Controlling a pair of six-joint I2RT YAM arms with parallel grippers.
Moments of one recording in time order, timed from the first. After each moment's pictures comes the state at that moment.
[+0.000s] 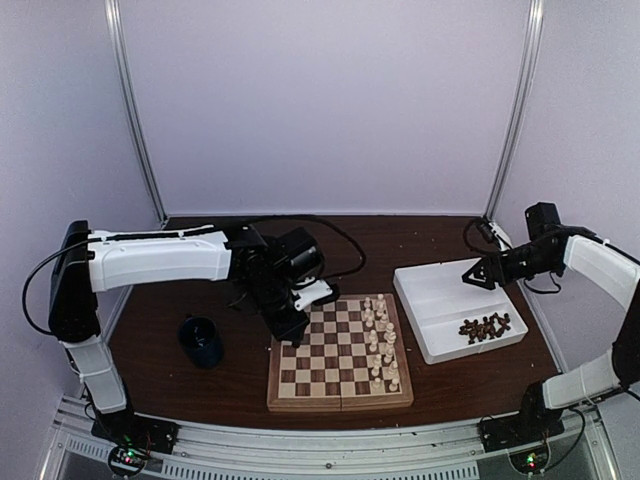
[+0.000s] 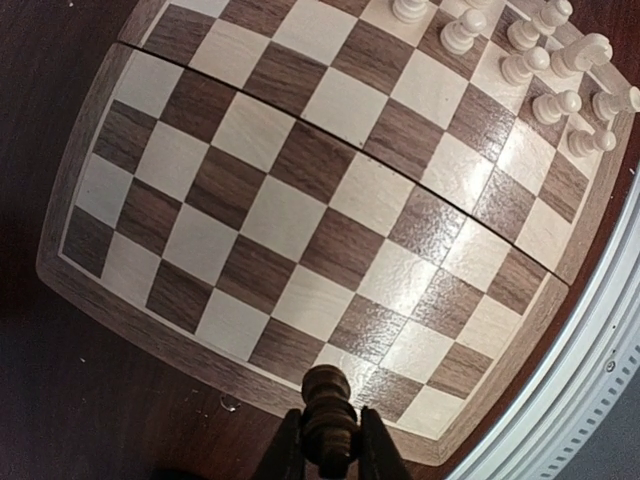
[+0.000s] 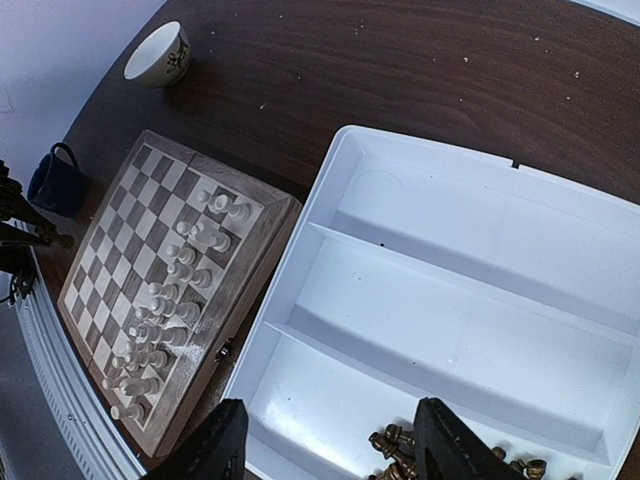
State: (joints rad) left arm -1.02 1.81 1.48 -0.96 0.06 0.02; right arm -0.07 1.27 0.94 -0.71 -0.69 -0.32
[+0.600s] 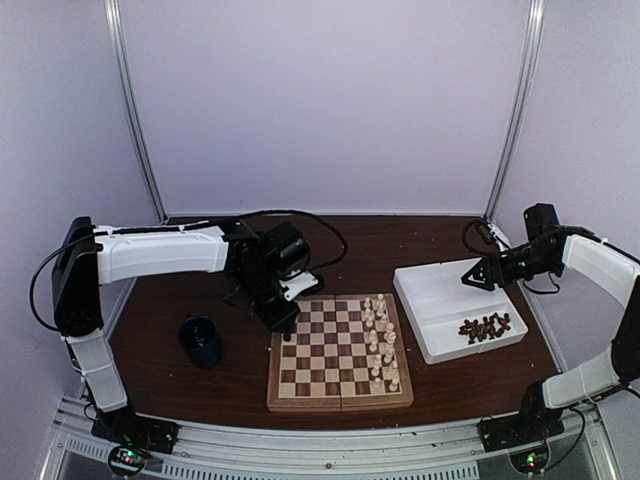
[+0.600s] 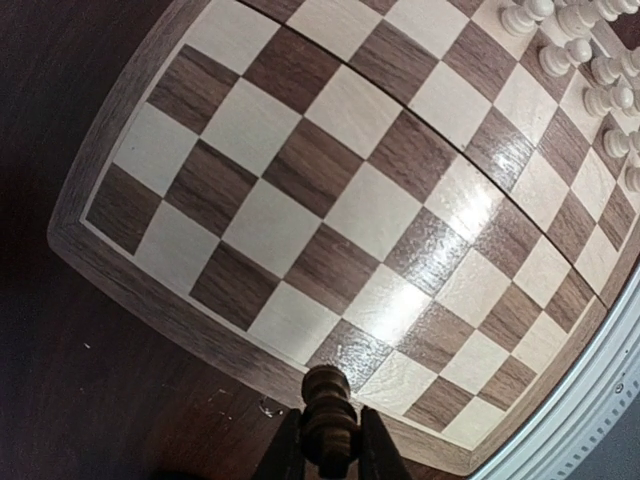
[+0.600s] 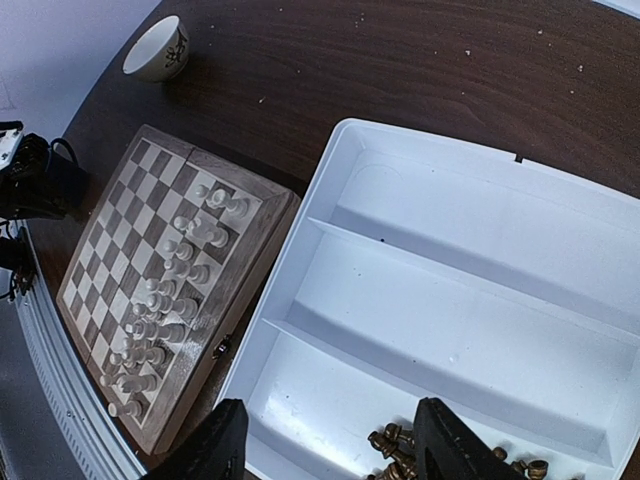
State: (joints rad) left arm -0.92 1.83 1.45 -0.93 0.09 -0.01; right arm -0.07 1.29 0.94 -0.71 -0.69 -0.33
